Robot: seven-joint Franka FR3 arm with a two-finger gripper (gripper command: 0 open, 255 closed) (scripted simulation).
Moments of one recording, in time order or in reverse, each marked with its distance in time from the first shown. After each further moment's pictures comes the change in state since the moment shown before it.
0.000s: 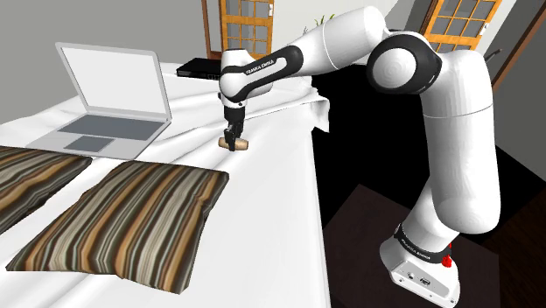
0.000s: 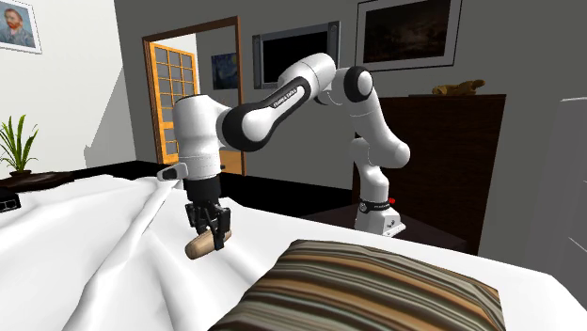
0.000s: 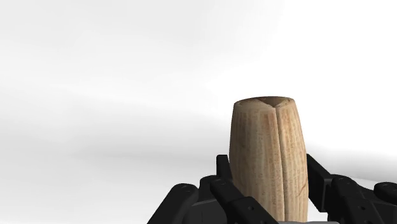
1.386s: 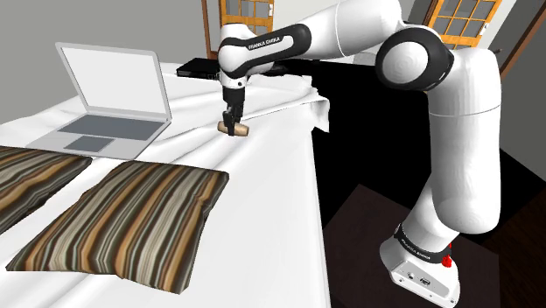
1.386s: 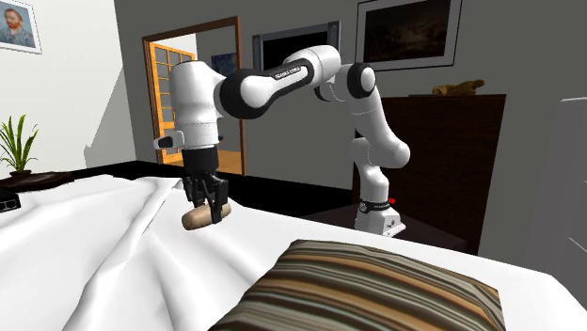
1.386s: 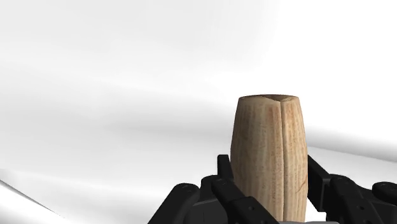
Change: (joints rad) arm -0.002 -0.054 -0.001 0.092 -0.004 -0.147 0.011
